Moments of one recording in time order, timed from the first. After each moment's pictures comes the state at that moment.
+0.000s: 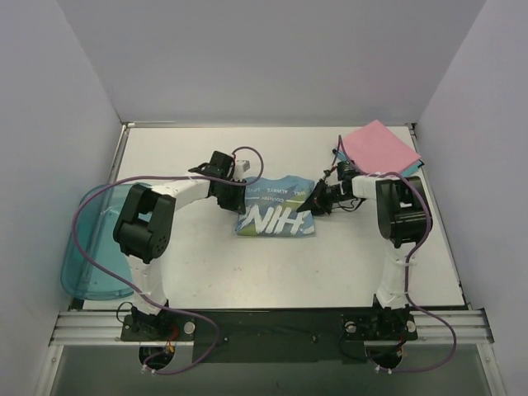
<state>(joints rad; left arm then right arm) -0.42 1.95 1.28 -0.40 0.30 -0.19 0.16 2.07 1.16 -0.27 -0.76 0.66</state>
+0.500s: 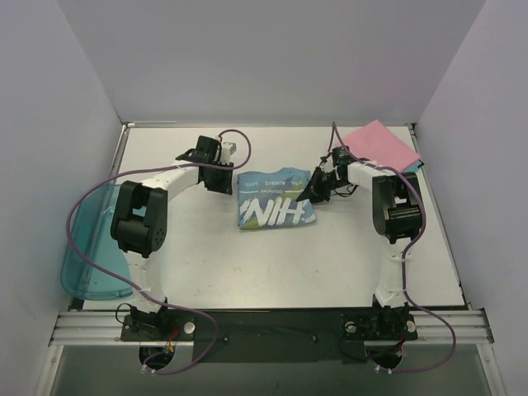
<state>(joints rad) -0.31 2.00 1.43 -0.44 0.21 -0.09 0.17 2.13 1.38 -0.42 -0.67 0.60</state>
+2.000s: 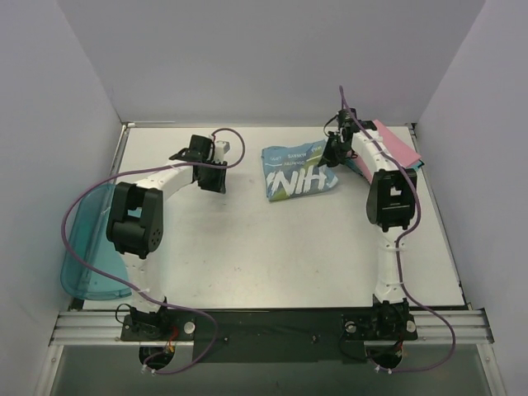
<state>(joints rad) -0.27 1.97 1.42 -0.45 0.19 -0.06 0.13 2.31 2.00 -0.77 -0.18 0.49</state>
